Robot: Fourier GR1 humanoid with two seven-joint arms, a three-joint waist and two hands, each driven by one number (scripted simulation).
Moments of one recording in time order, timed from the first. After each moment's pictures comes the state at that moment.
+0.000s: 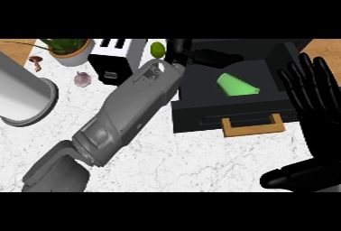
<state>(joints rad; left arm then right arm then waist) -1.31 0.00 -0.53 -0.45 0.71 0.44 -0.43 -0.16 -0.09 -0.08 -2.00 -0.27 0.21 0.14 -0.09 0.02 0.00</state>
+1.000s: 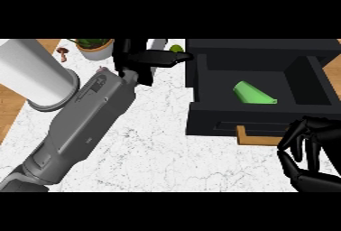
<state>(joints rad) -0.99 0.21 -0.40 -0.91 0.79 0.42 -0.37 -0.04 -0.26 -0.07 -2.09 -0.15 0.38 0.14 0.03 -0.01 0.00</state>
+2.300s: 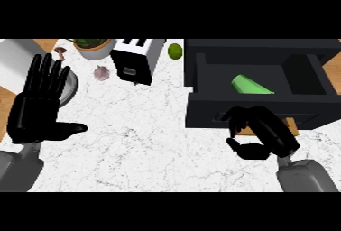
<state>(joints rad) -0.24 0.55 -0.22 -1.49 0.84 0.15 -0.34 -0.19 -0.29 0.22 -1.56 0.67 0.19 -0.18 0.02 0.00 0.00</state>
